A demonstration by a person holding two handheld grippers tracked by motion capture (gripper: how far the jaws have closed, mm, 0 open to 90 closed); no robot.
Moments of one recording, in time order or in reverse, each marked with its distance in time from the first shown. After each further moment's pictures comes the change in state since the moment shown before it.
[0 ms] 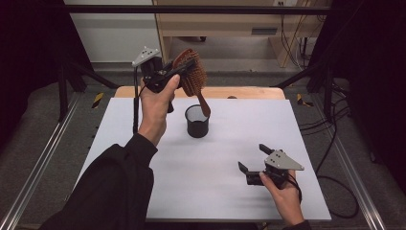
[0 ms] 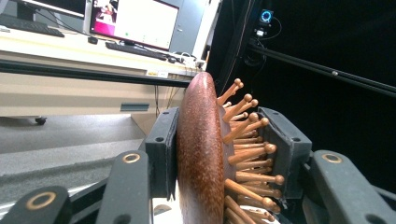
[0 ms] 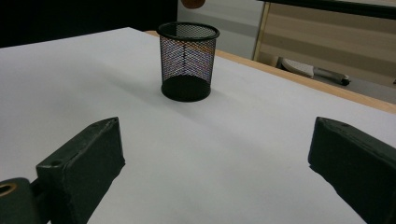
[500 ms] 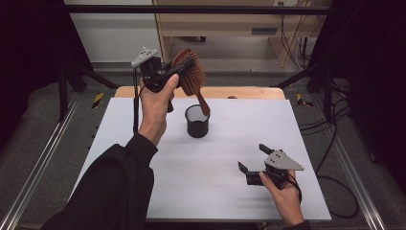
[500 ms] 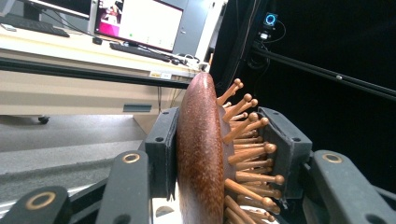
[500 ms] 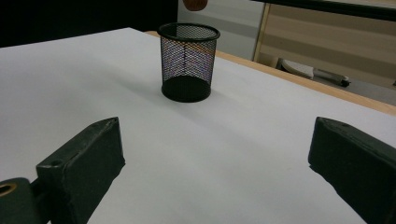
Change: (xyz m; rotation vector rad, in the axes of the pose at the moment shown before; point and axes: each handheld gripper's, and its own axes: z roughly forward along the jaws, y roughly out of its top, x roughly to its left) left arm 0.008 -0.002 0.001 -0.005 0.013 -0.014; right arm 0.001 0.000 0.000 -0.003 0.001 -0.004
